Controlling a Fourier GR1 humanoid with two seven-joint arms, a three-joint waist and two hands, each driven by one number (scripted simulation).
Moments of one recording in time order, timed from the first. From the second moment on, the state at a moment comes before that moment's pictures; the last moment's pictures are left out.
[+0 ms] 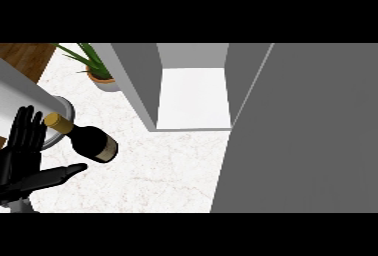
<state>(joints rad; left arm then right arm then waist) 0.02 0.14 0.30 -1.58 0.17 -0.06 -0.09 -0.12 -0.24 0.61 -2.51 0.13 -0.47 0.68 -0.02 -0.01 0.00</state>
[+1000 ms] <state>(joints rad) -0.09 0.18 0.36 -1.09 0.14 -0.13 -0.40 -0.14 -0.32 0.66 -2.51 0.14 -0.56 0.68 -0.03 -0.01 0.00</state>
